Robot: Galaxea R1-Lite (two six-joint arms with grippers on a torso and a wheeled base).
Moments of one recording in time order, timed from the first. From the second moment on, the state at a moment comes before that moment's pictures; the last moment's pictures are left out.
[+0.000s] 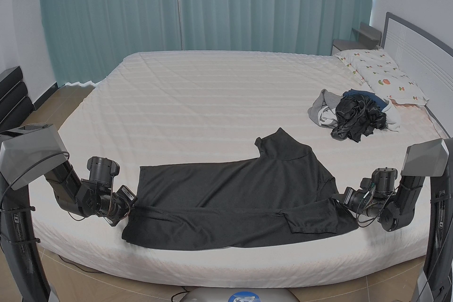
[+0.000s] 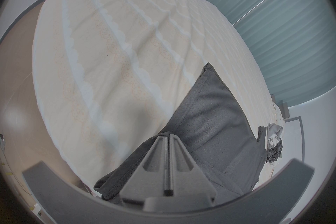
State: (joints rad) left arm -0.07 2.23 -0.78 -0.54 -0.01 -0.95; right arm -0.02 2.46 -0.62 -1.27 0.37 0.52
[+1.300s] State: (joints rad) left arm -0.07 2.21 -0.77 -0.54 0.03 -0.97; right arm -0.03 2.53 -0.74 -1.29 0.34 0.55
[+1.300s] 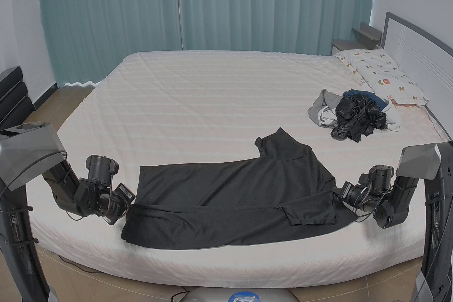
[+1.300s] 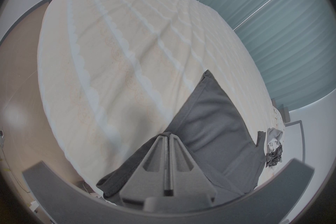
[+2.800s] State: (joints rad) left arm -0.06 2.23 -0.85 -0.39 0.01 -0.97; right arm -0.02 2.52 -0.71 -1.37 0.31 0.64
